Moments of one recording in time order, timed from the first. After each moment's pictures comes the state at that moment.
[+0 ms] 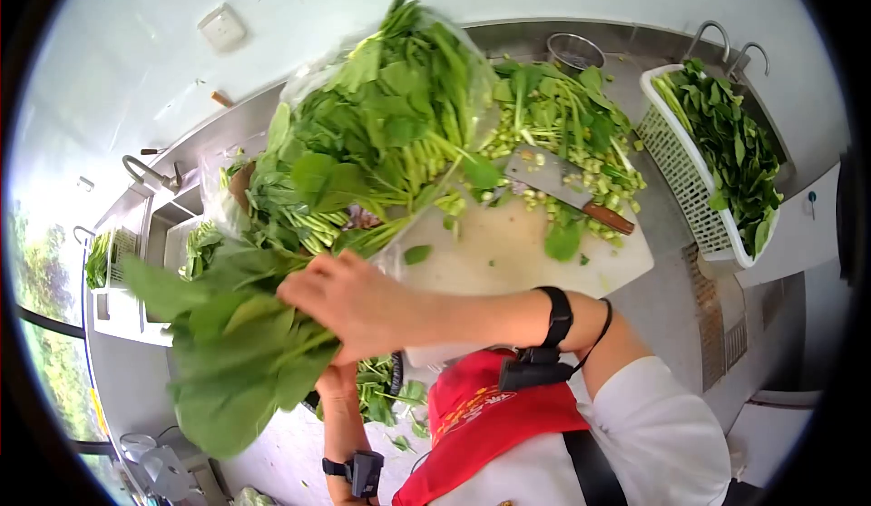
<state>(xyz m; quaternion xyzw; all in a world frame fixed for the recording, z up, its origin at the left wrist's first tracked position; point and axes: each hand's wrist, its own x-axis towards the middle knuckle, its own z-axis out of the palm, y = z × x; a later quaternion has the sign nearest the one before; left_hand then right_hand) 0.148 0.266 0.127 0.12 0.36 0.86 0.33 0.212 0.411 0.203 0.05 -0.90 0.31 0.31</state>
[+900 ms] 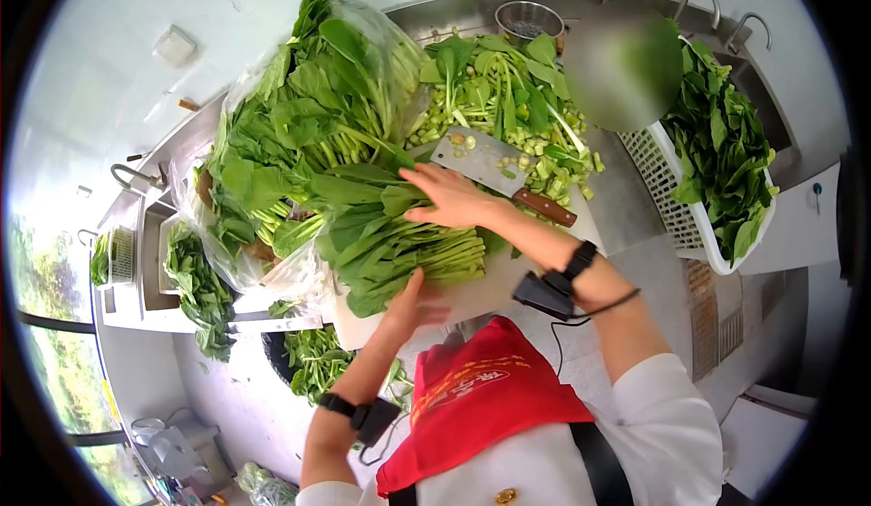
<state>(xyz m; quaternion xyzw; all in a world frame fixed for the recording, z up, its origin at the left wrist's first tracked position) 0.305 0.403 0.027 0.02 0.61 0.42 0.67 0.387 0.625 0.065 -0.19 -0.92 0.35 0.05</state>
